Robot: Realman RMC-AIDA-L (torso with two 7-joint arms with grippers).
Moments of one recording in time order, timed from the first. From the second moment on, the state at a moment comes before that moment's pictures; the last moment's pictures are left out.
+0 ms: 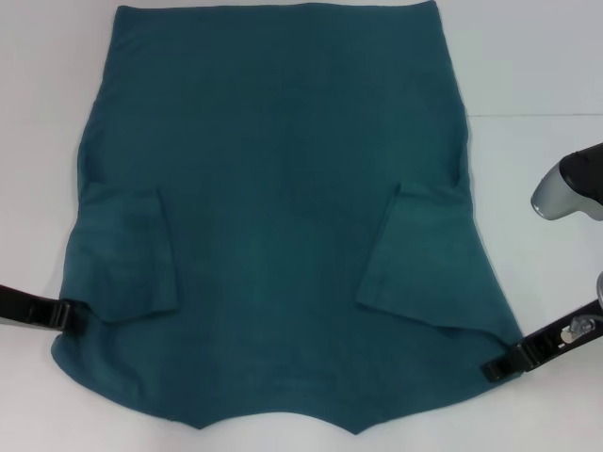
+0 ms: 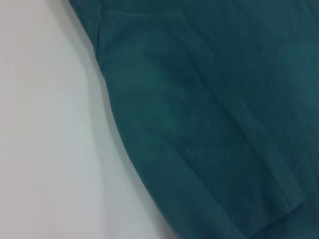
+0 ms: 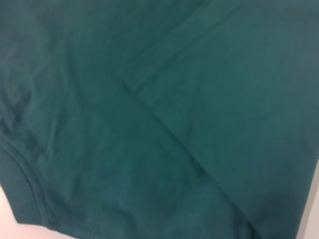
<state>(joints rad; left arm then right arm) -0.53 -2.14 0.76 1.15 2.77 1.49 -2.45 0.46 2.10 -1.34 -1.33 -2.64 -1.54 2.70</state>
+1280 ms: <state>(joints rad) -0.54 -2.14 0.76 1.14 2.77 1.47 -2.45 0.47 2.10 -1.38 -1.28 -2.63 -1.48 2.72</state>
